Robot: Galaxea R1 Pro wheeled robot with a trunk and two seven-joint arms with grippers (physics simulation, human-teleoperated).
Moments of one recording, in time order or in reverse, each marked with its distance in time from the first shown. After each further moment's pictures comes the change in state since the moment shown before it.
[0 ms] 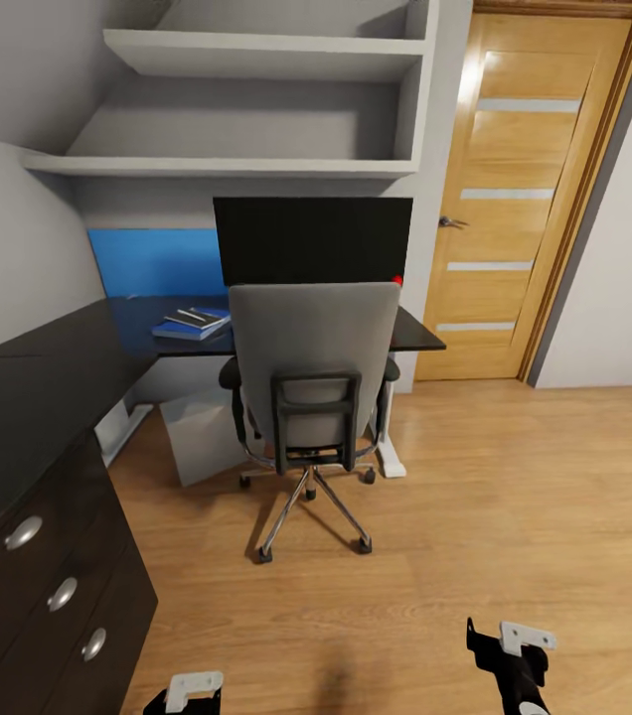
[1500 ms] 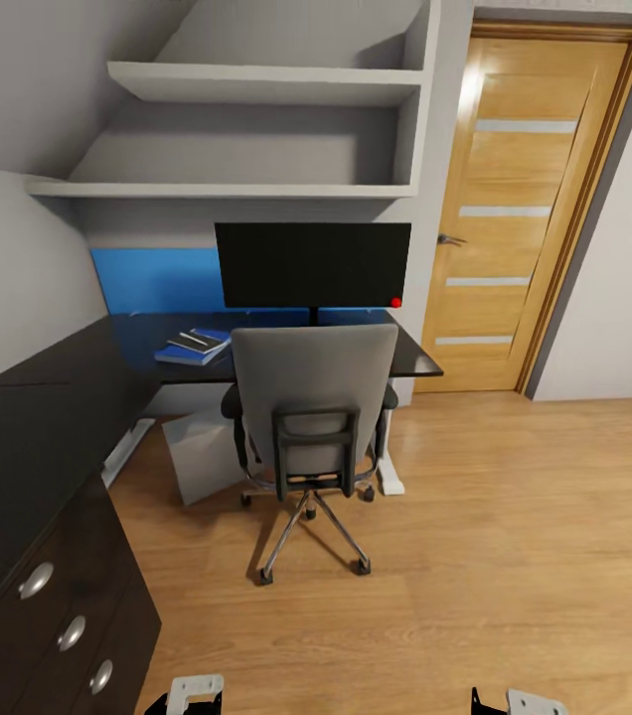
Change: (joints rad) left arm 0.002 -0.001 -0.001 0.001 -0.001 0.020 -0.008; right arm 0.133 0.028 -0.001 0.003 -0.001 0.012 -0.003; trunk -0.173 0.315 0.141
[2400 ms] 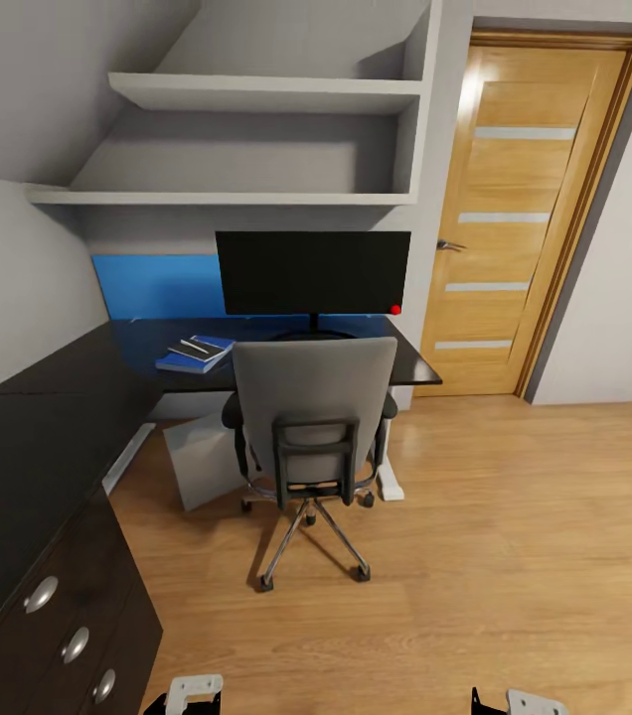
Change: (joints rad) left arm 0.000 0.001 0.001 -0.001 0.000 0.000 0.007; right arm 0.000 0.000 0.000 0.000 0.000 0.000 0.000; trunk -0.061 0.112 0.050
